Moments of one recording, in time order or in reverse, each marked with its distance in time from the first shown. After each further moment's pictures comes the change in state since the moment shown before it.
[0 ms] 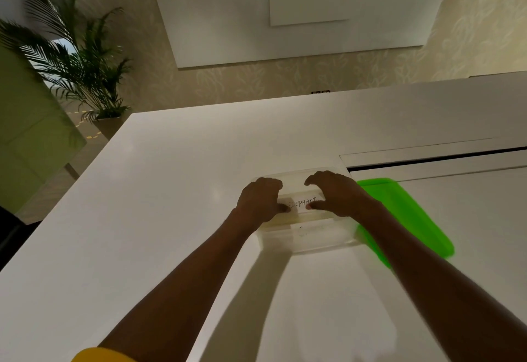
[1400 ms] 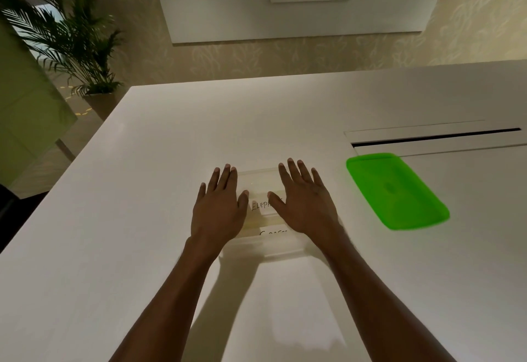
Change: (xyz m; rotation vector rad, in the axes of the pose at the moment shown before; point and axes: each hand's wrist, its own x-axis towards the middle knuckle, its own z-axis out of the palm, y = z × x) left_hand -0.142 -0.070 0.006 -0.066 0.178 -0.206; right_hand -0.058 -0.157 0.034 -0.048 0.098 0.131
